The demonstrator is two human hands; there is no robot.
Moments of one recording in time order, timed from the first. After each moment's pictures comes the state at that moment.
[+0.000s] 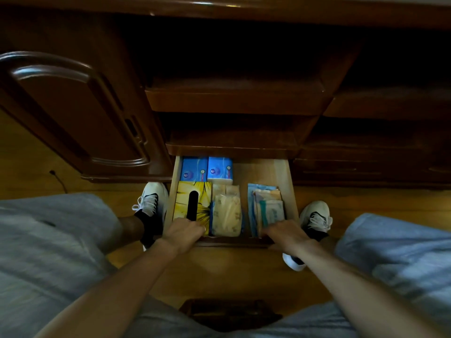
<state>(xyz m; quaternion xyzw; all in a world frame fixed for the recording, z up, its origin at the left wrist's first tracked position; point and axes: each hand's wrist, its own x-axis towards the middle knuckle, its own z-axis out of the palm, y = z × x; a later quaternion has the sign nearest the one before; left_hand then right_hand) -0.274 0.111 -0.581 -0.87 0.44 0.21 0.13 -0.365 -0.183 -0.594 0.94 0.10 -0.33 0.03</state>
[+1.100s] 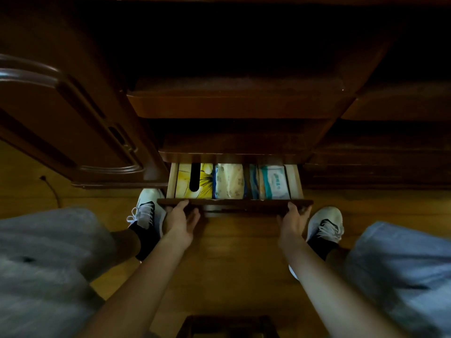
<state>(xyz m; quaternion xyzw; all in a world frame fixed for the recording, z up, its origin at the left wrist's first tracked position) -0.204 0.065 -0.612 -0.46 -0.43 0.19 -0.75 -0.287 -0.173 -0.636 0.38 -0.59 0.21 -0.68</state>
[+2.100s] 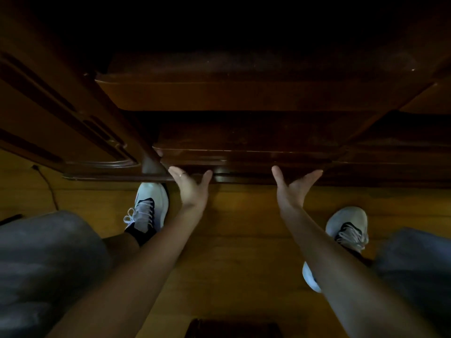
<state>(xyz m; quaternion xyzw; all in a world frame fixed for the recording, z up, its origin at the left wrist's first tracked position) -0.120 0.020 -0.654 -0.84 -0.17 0.15 -0.49 -0.195 -0.195 -0.683 0.68 -0.45 0.08 -0.58</state>
